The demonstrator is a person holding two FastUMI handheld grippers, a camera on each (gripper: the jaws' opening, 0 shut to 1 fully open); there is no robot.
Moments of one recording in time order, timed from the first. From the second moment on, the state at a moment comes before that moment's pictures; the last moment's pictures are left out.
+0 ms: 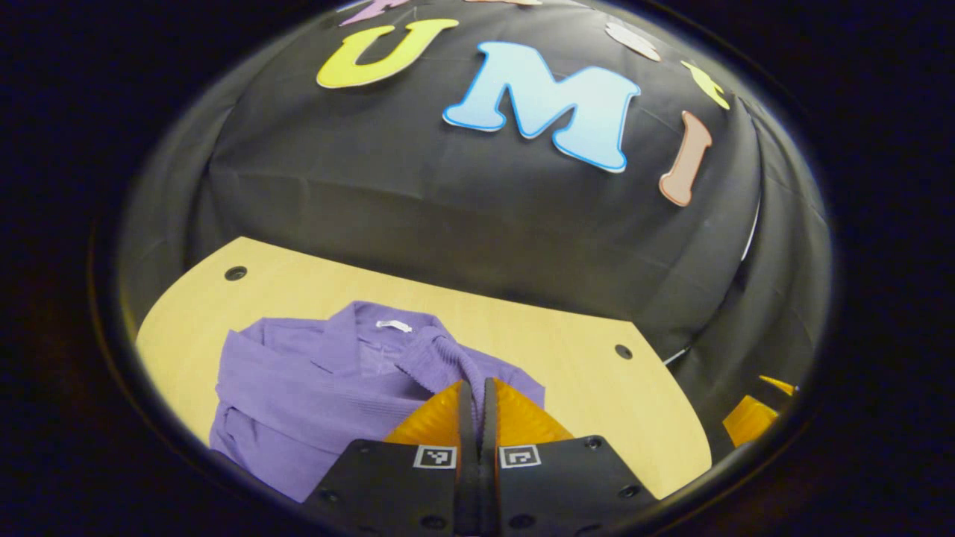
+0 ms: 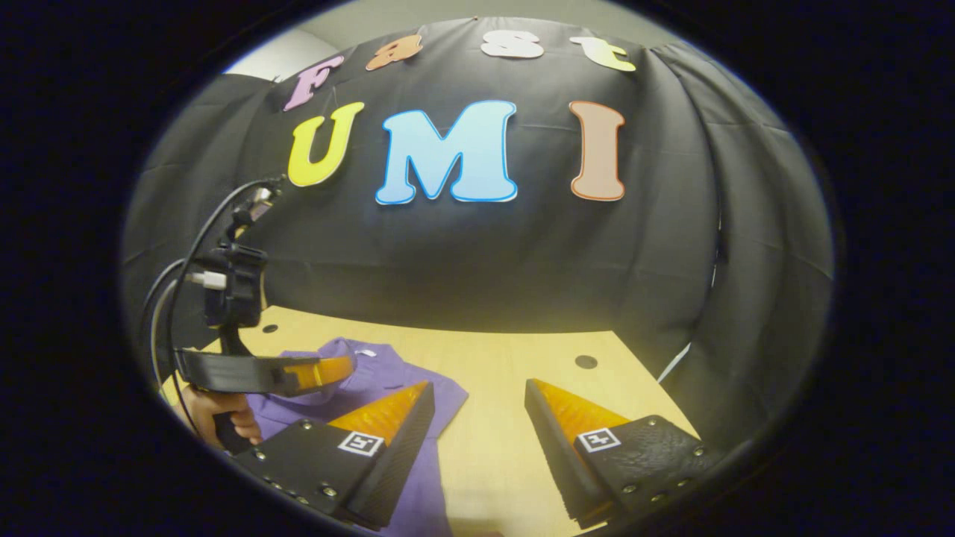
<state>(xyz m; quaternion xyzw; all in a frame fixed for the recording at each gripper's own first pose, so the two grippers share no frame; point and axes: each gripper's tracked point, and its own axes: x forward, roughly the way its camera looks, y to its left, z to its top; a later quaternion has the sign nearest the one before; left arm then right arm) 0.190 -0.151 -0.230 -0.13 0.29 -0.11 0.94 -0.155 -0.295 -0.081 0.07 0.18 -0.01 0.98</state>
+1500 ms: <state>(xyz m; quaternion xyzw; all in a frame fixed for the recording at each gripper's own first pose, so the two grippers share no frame) 0.050 -0.047 -0.189 -0.06 0.25 -0.12 0.96 -0.050 -0.022 -0.122 0.06 0.18 -0.04 0.98</state>
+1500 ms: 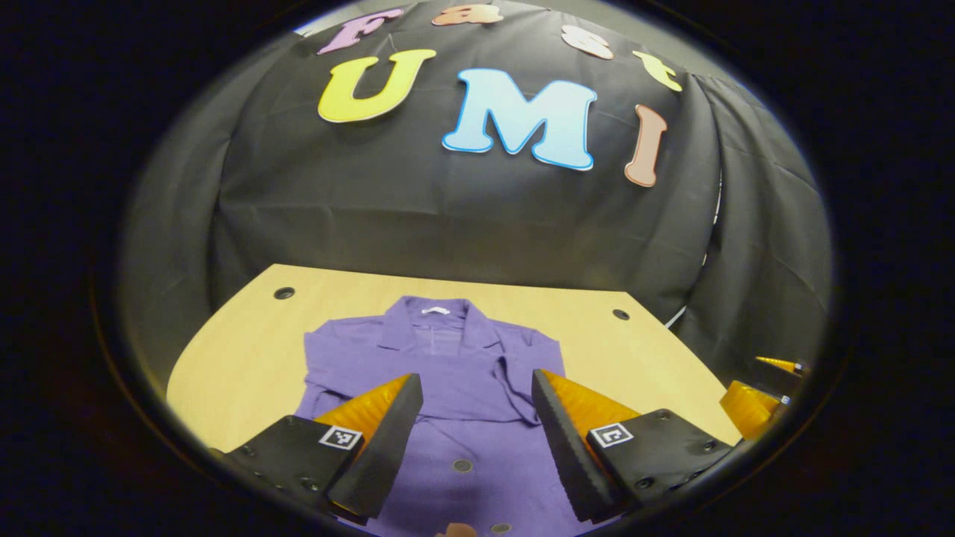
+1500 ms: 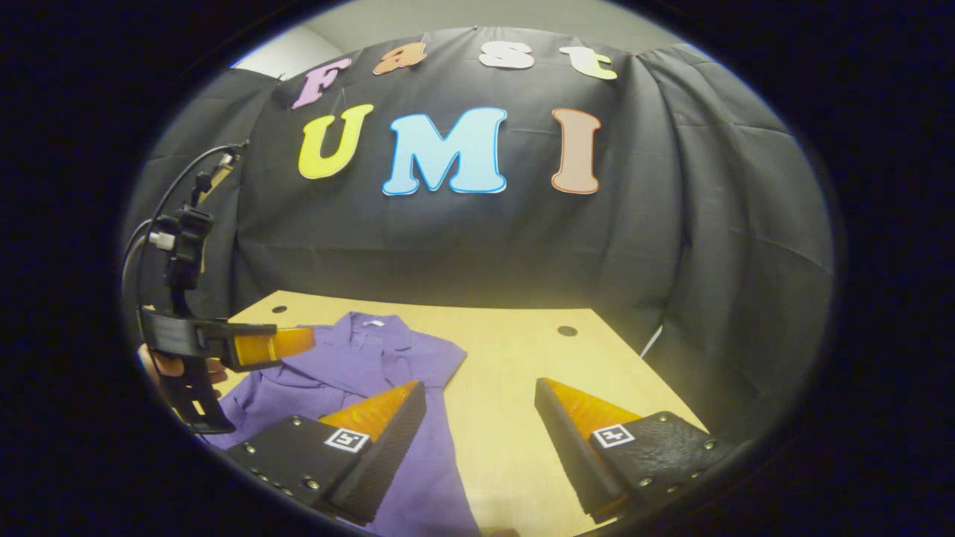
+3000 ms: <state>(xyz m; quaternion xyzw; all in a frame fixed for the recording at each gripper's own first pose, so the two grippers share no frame) -0.199 0.146 -0.339 -0.02 0.41 -0.07 0.91 -0.176 0.024 -0.302 0.10 0.41 -0.05 0.90</state>
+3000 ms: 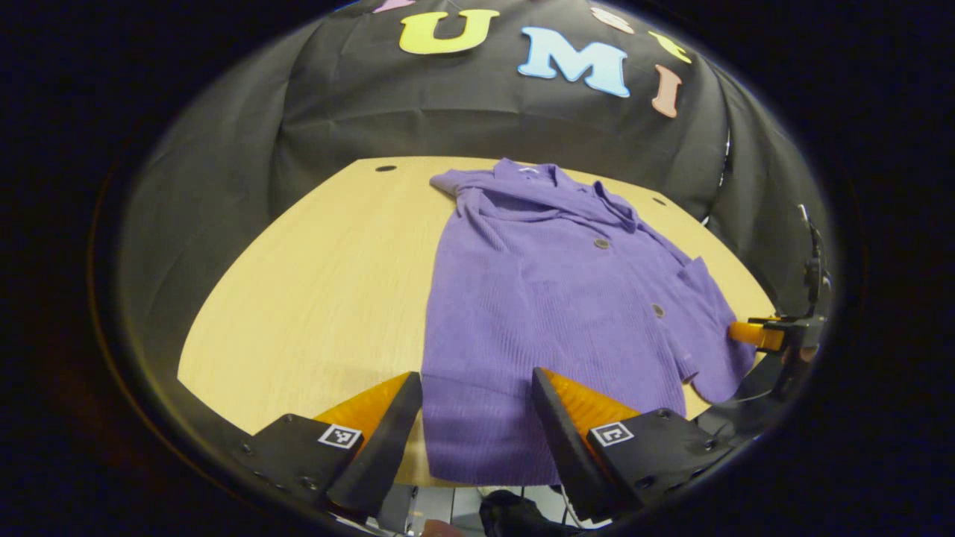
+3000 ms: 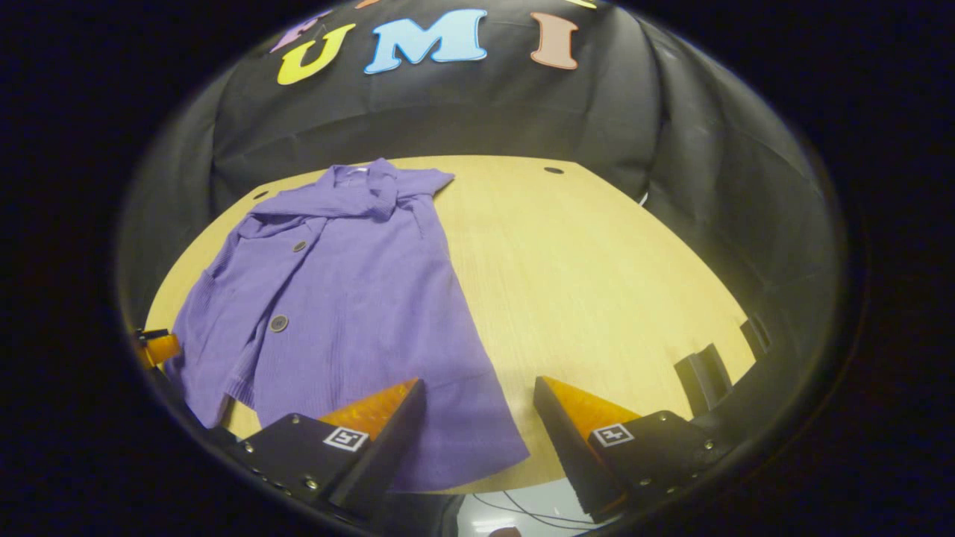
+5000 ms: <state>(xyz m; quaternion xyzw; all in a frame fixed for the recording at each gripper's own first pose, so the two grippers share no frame) -0.114 0.064 -0.195 -0.12 0.33 -0.15 0.93 -0.096 0.071 -0.146 0.20 0.30 0.03 0.93</state>
